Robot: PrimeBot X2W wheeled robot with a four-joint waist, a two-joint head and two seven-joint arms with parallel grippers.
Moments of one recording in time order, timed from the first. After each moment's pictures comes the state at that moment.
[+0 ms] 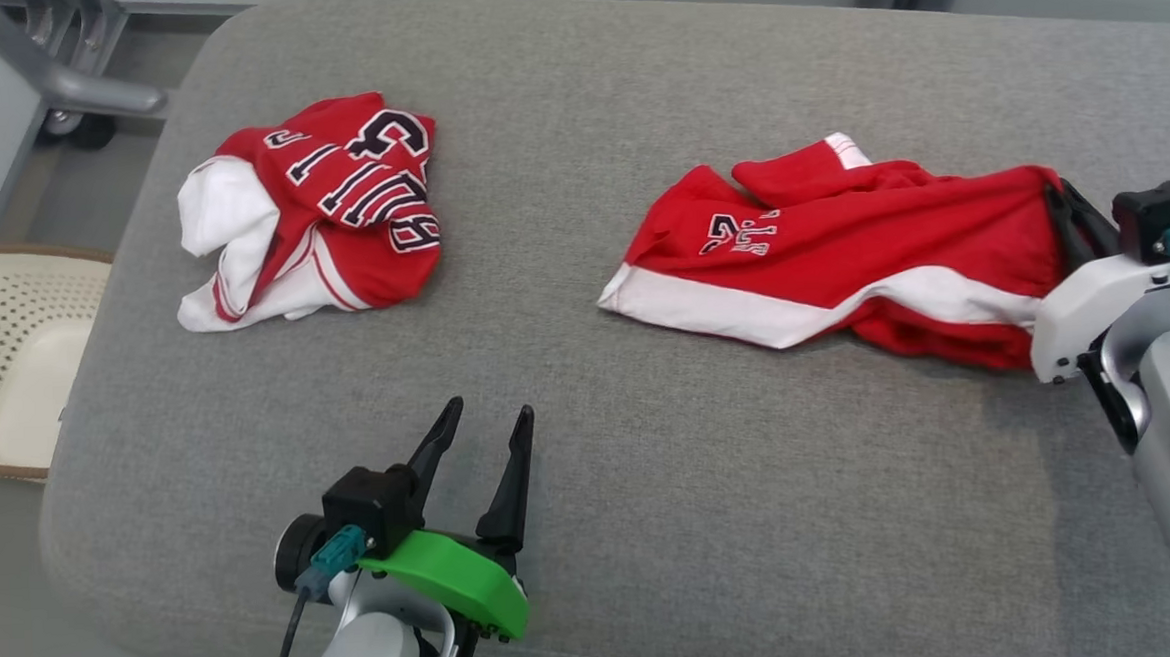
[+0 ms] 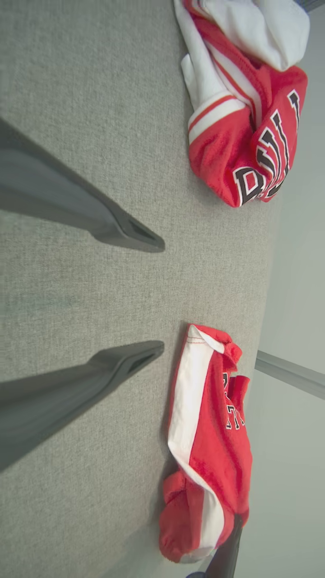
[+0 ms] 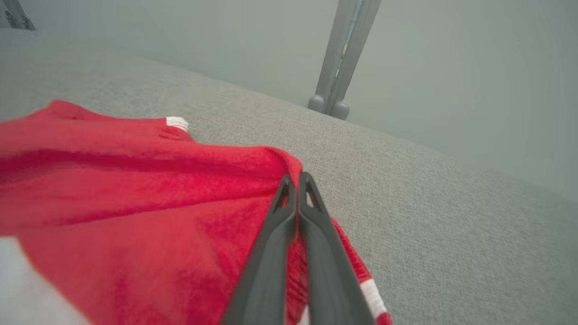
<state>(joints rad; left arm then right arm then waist) -0.25 0.05 -0.39 0.45 -0.37 -0.13 -0.26 -0.67 -0.31 0.08 0.86 0.08 0.13 -0.26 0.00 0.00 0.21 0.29</state>
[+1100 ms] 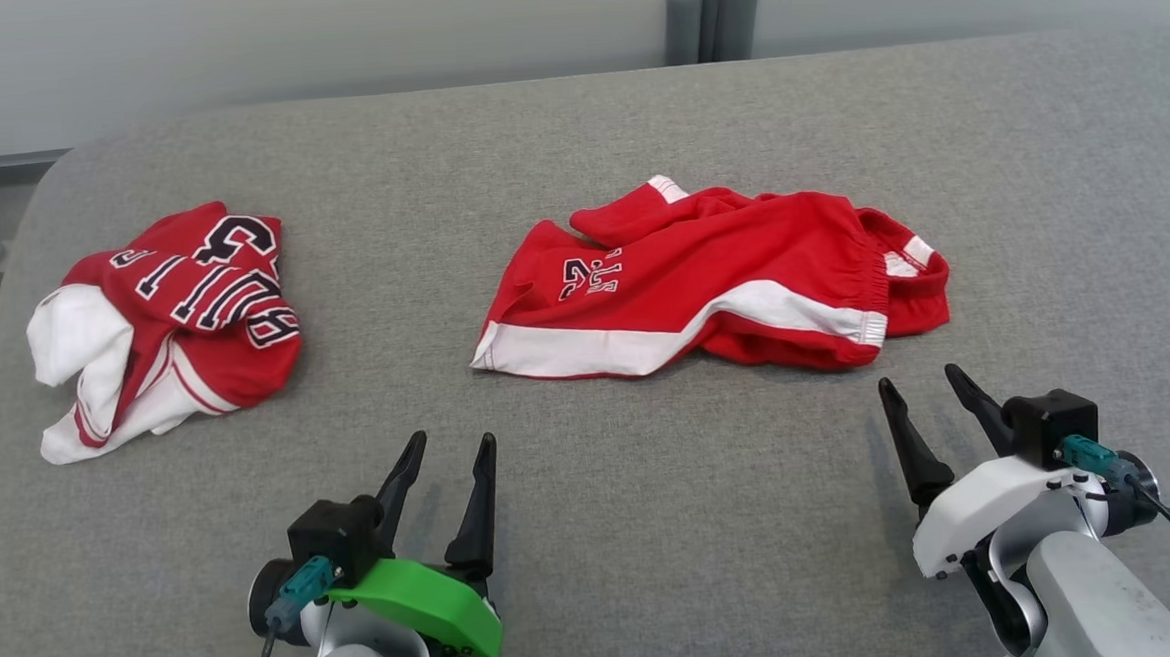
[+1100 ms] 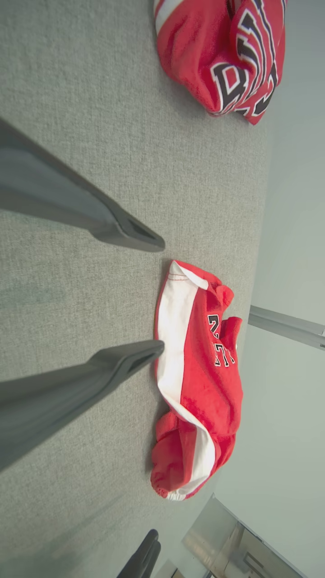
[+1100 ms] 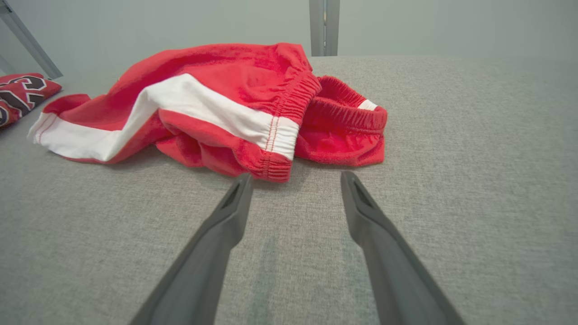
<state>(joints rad) -0.20 0.05 -0.33 0.46 -0.38 -0.13 -0.26 -0.28 -0.18 0.17 0.57 0.27 0.13 -0.26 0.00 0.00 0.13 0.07</state>
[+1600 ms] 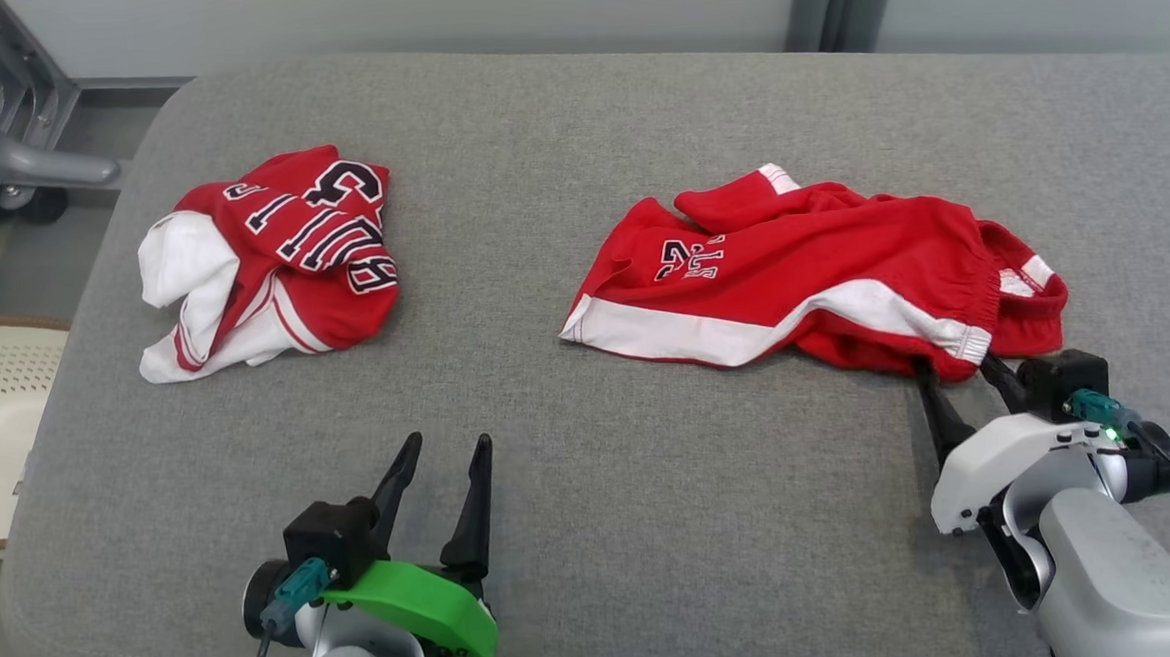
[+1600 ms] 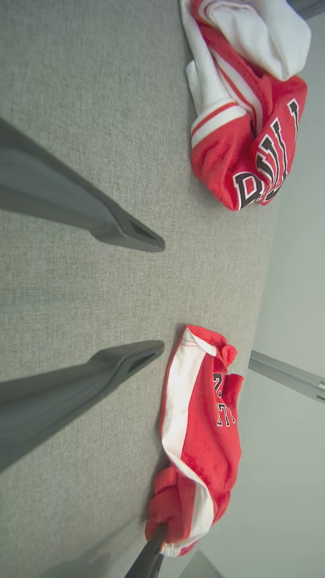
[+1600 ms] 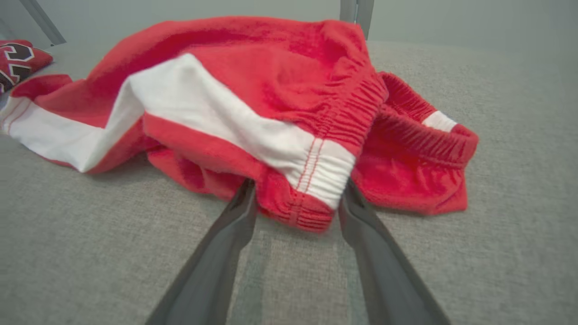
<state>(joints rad) -0.20 0.06 -0.33 0.45 -0.38 -0.13 -0.26 -0.41 -0.18 0.10 0.78 0.22 0.13 -0.26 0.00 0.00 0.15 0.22</state>
